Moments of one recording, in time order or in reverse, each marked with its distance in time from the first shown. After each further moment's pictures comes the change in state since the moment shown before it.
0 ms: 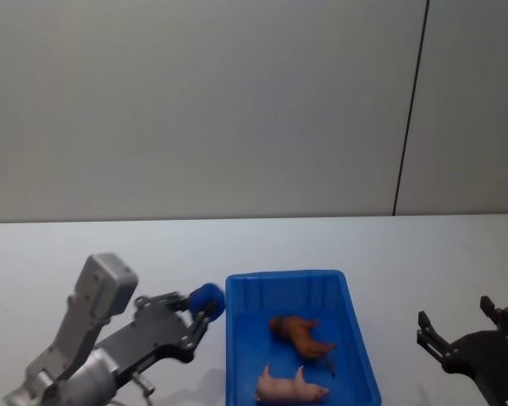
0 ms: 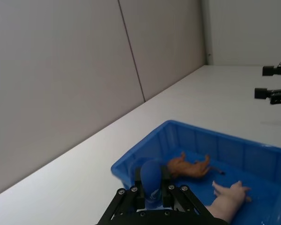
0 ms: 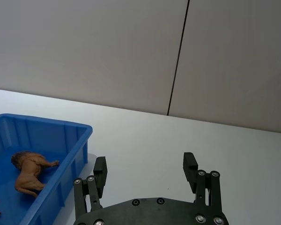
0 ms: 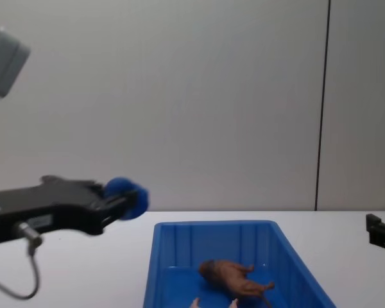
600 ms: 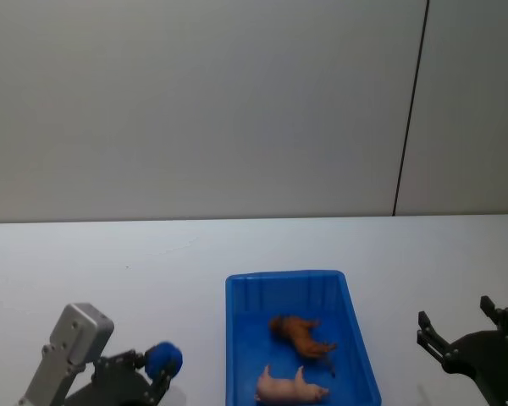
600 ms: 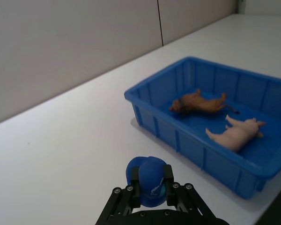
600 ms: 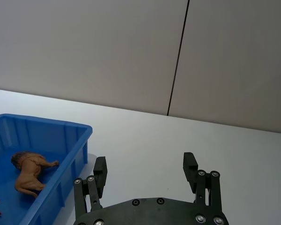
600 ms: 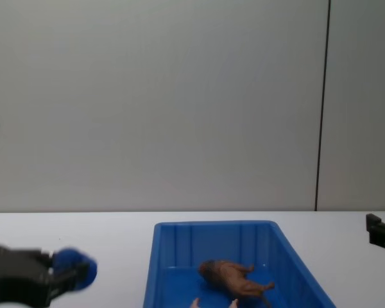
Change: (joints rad) left arm 0.135 0.093 -0.005 -0.047 -0.058 0.113 0.135; right arm 0.000 0.000 0.000 0.000 0.000 0.000 0.000
